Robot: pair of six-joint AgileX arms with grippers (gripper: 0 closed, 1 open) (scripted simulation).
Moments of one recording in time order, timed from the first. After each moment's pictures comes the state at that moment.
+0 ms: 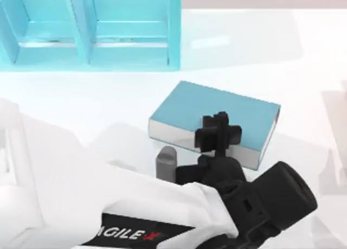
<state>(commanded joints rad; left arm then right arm) -1.22 1.94 1.04 0.09 -1.21 -2.32 0.00 0.00 0.00 0.00 0.00 0.00</state>
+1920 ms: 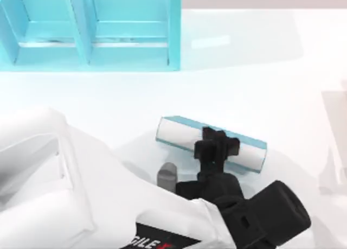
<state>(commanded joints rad) -1.23 2.01 1.00 0.17 -1.21 -2.34 0.00 0.00 0.00 0.00 0.00 0.00</state>
